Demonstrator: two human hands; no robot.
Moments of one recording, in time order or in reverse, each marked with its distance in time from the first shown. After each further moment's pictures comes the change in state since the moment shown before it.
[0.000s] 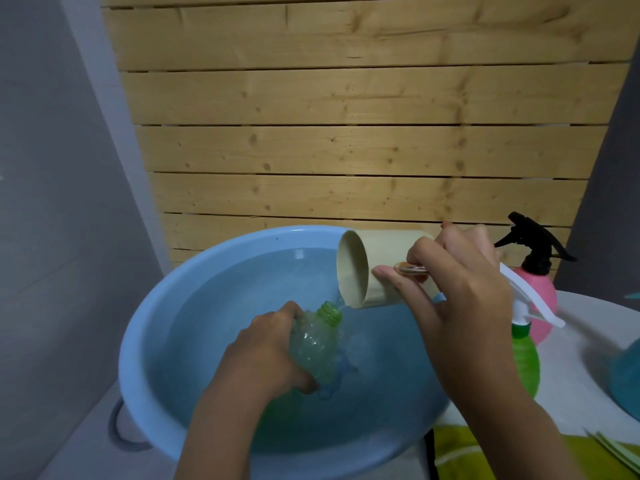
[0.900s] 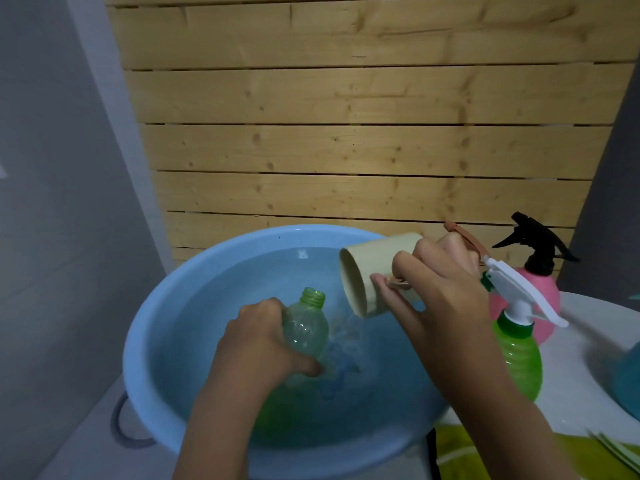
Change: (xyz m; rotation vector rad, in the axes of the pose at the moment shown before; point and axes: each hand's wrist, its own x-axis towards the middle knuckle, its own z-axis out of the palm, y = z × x) left_hand -0.005 0.002 -0.008 -0.019 0.162 -0.076; right_hand -0.004 0.003 0.010 -0.066 -0.078 -0.145
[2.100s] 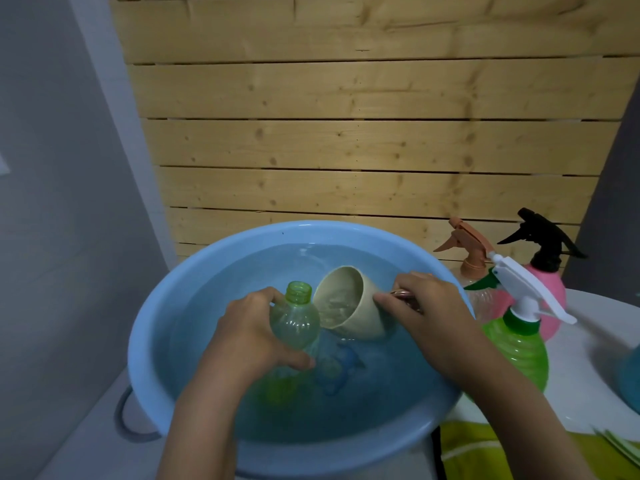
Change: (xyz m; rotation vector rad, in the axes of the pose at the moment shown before) left_hand 0.008 -0.019 -0.003 -0.212 -0.007 0.031; right_hand -0.016 0.023 0.024 0.286 -0.501 0.448
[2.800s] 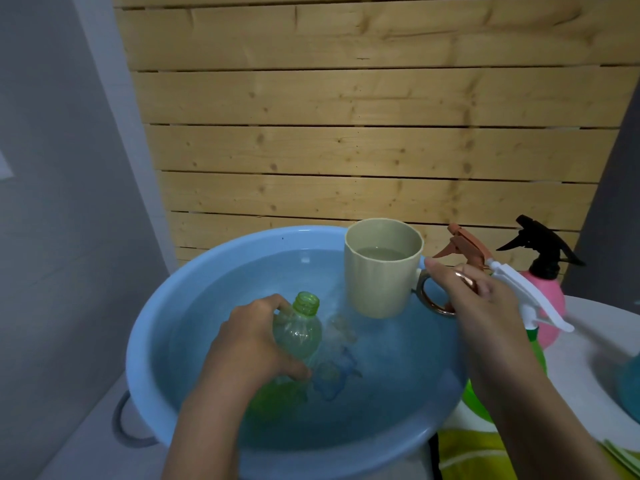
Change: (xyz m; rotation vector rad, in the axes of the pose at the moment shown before) left_hand 0.002 0.000 0.004 0.056 -0.019 -0.014; right_hand -0.010 -0.012 -0.026 0.763 0.390 0.494
